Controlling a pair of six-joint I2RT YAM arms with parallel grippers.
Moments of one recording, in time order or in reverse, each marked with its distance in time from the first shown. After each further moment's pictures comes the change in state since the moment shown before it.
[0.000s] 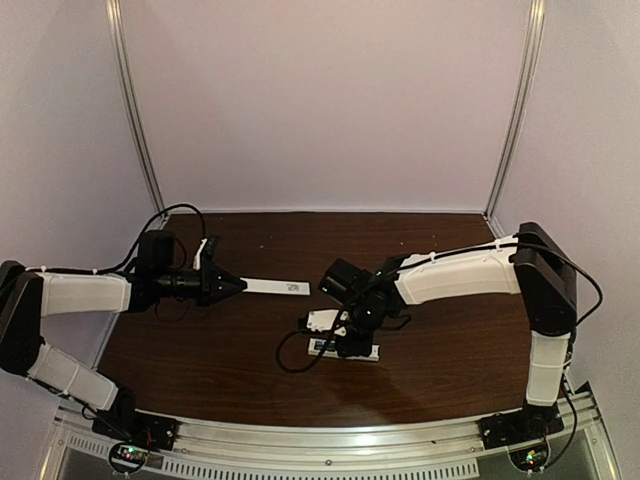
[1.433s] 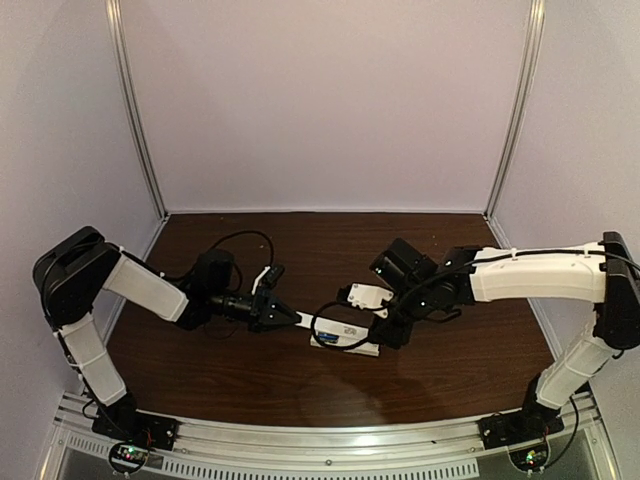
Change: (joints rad) left arm -0.307 0.401 0.072 0.403 0.145 -0.210; right arm -0.055 -0.415 -0.269 0.054 0.103 0.117
